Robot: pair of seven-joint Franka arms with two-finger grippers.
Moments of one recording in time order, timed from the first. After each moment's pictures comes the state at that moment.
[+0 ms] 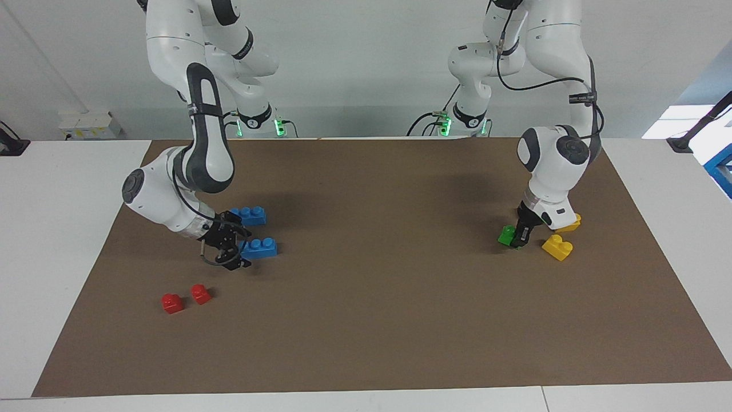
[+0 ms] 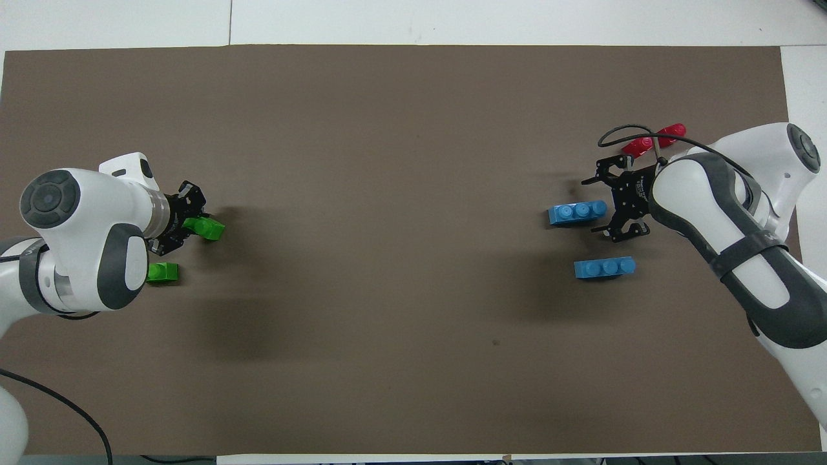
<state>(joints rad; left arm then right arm) 0.01 0.19 -0.07 -2.18 0.00 2.46 -1.06 -0.05 0.34 0.01 -1.97 0.54 2.18 1.05</state>
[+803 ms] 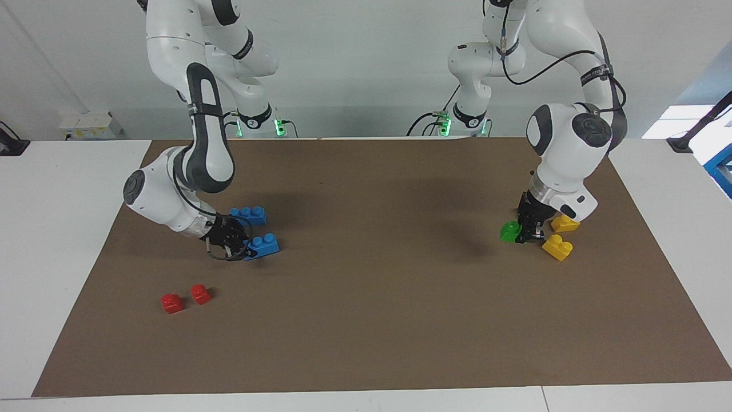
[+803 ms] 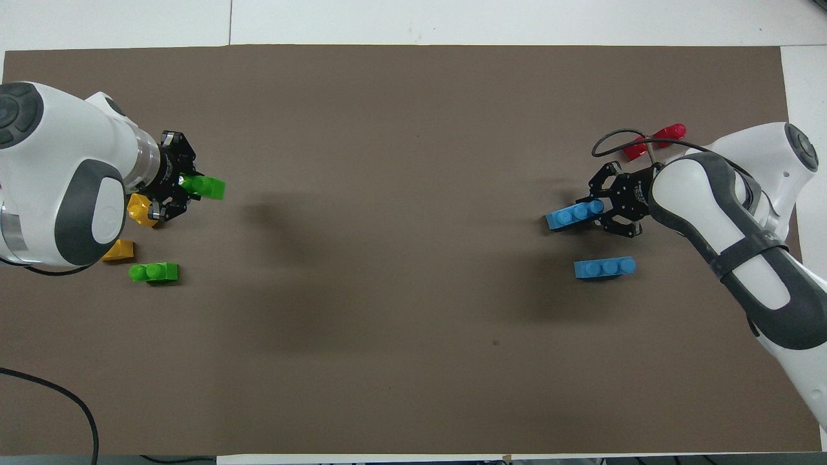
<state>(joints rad) -0.07 0.18 -0.09 -1.84 0.01 2.08 -1.55 -0.04 0.34 0.02 -1.96 0.55 2.15 0.90</state>
